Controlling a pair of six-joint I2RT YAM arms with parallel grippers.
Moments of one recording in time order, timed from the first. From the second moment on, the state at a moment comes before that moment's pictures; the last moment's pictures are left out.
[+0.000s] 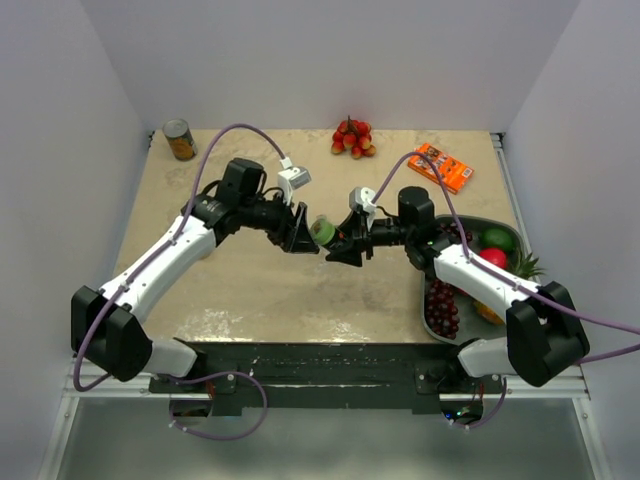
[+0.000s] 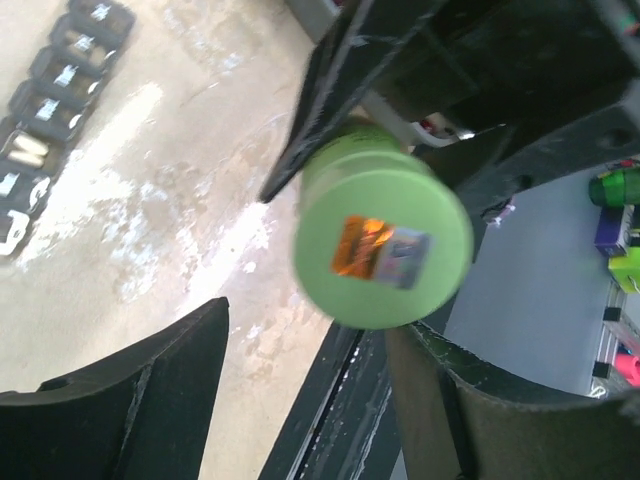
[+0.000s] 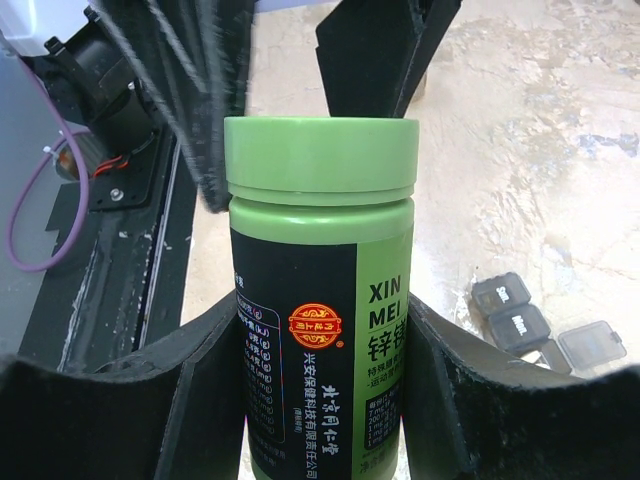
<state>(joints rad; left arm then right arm) -0.49 1.39 1.22 -0.57 0.76 -0.10 0.50 1.35 0.81 0.27 -1.00 -0.13</state>
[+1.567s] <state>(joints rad) -0.58 1.35 1.30 -0.54 0.62 -0.20 0.50 1.34 0.81 0.29 -1.03 -0.13</state>
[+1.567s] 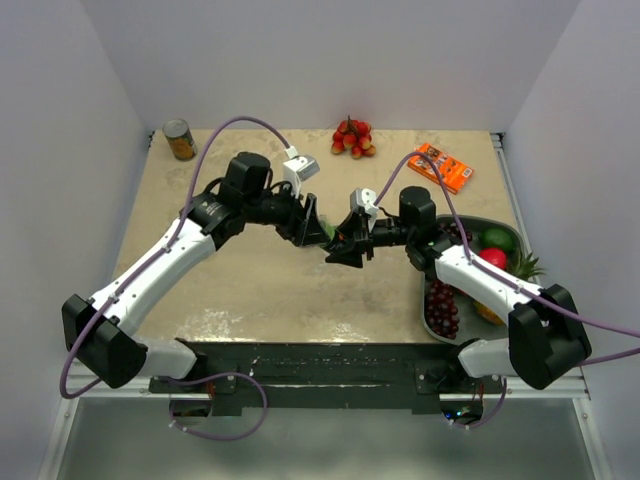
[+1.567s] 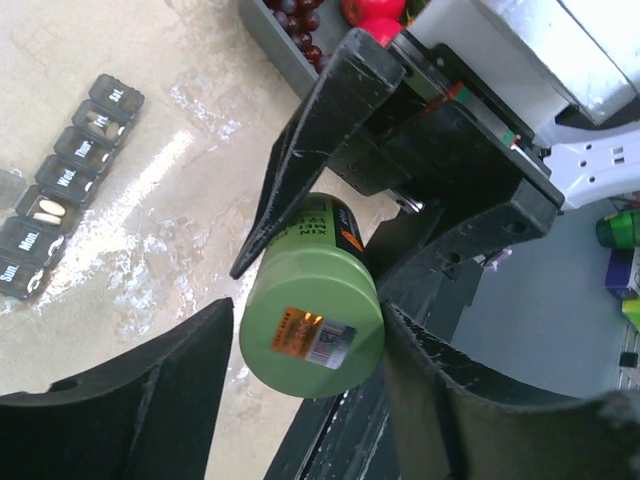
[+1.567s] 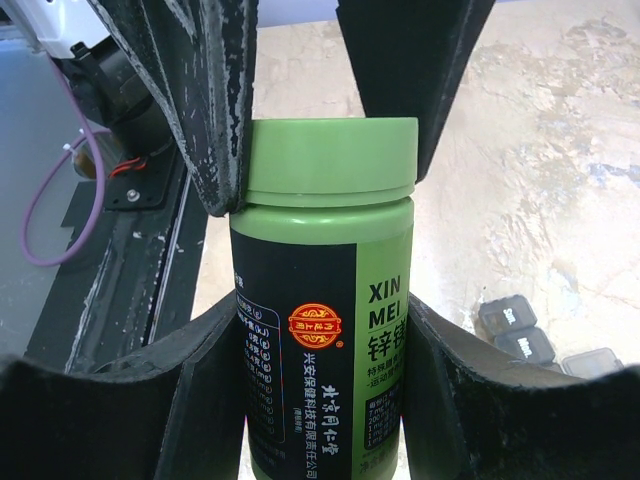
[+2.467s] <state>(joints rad) -0.56 1.28 1.23 -0.51 0.76 0.27 0.51 1.33 0.81 0.29 -1.07 -0.15</state>
